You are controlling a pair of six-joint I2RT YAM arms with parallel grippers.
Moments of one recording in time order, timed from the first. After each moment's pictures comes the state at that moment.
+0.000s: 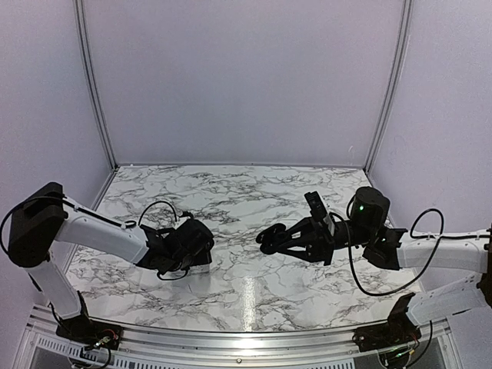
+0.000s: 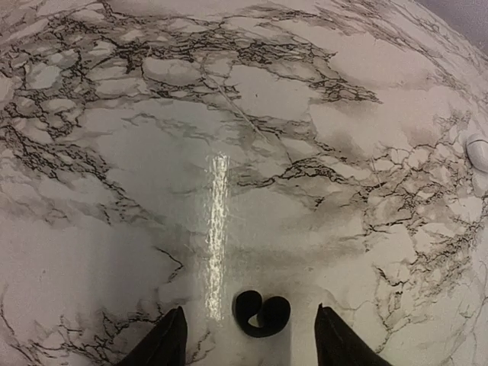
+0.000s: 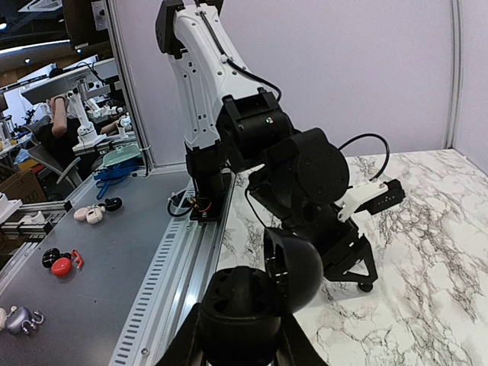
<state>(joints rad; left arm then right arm) -1.01 1.72 0.83 -0.08 -0.49 -0.98 0.74 1.16 0.53 0.56 -0.96 0.08</state>
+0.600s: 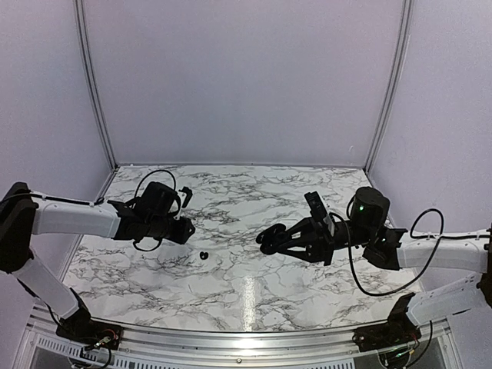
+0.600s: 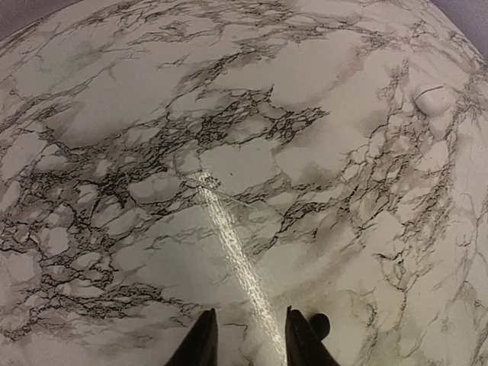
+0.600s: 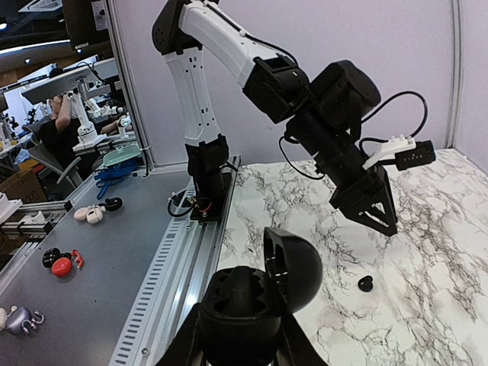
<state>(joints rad) -0.72 1.52 0.82 -0.08 -0.08 -0.29 0.74 1.16 0.53 0.56 -0.96 0.08</state>
